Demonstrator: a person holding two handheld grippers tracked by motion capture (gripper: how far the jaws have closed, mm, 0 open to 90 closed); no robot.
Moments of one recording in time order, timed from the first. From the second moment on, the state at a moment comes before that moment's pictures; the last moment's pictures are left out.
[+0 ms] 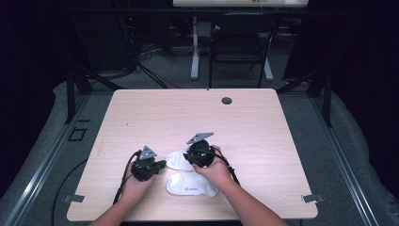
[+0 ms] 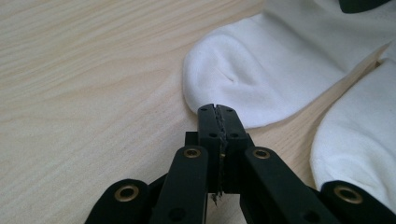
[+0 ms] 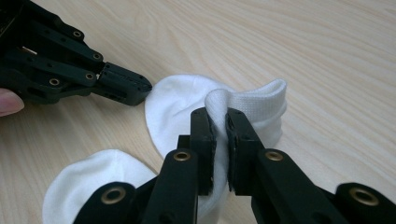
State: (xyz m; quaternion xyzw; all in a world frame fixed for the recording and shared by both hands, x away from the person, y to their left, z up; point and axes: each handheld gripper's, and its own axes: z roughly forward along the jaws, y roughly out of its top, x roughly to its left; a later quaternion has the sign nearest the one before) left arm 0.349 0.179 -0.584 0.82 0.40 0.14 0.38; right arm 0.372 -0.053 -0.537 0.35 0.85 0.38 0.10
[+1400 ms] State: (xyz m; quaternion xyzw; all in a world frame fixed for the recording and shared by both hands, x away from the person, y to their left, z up) left arm 0.356 0.161 -0.573 0.81 0.40 0.11 0.41; right arm 0.372 -0.128 -0.565 0.45 0.80 0.38 0.10
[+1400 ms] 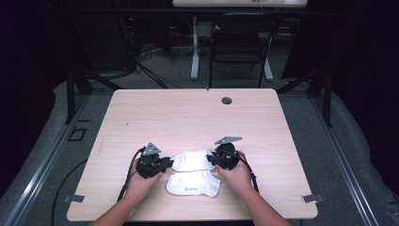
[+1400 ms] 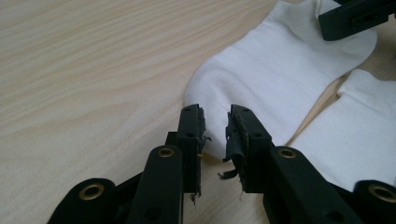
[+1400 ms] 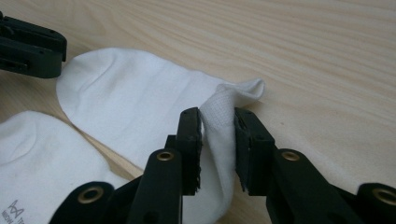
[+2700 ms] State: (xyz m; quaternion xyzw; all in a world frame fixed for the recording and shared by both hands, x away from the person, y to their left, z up) left arm 0.366 0.149 -0.580 0.83 0.40 0.12 0.37; right arm 0.367 -0.155 -0.576 0.48 0.79 0.36 0.11
